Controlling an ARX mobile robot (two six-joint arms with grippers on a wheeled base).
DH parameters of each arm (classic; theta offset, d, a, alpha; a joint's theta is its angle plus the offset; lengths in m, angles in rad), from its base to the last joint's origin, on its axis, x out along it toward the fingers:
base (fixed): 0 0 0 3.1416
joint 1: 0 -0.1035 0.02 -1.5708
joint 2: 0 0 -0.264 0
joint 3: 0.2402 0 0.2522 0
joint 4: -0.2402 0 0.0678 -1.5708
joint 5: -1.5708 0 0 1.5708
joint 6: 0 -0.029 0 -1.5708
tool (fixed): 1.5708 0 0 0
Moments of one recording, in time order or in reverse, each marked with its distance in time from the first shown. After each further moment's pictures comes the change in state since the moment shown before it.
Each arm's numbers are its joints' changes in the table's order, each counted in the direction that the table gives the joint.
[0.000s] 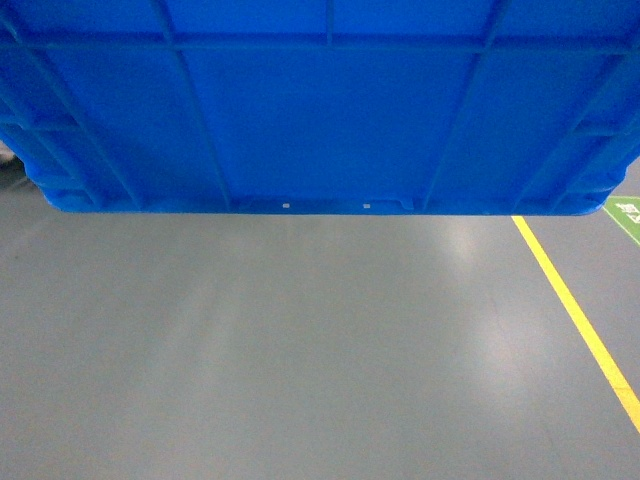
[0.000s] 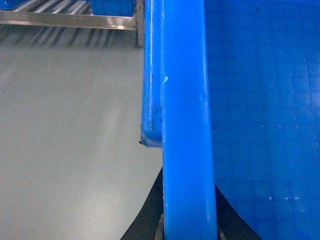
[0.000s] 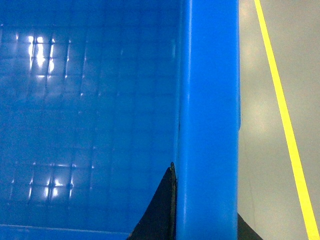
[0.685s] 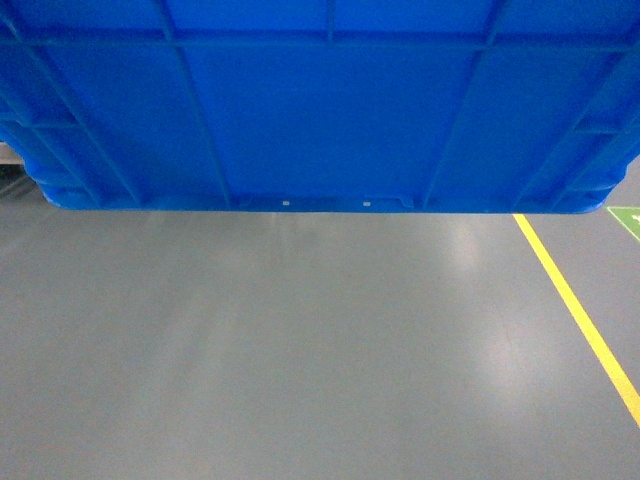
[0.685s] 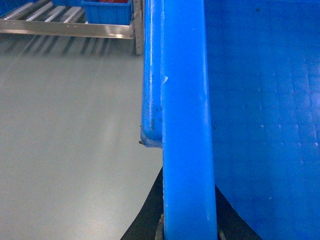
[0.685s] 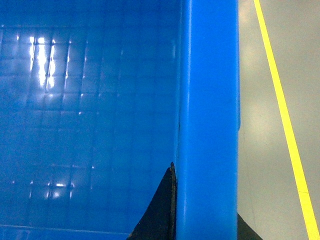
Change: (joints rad) left arm 0.000 0.000 0.000 0.000 0.000 0.000; right arm 0.000 0.000 0.000 0.000 0.001 0.000
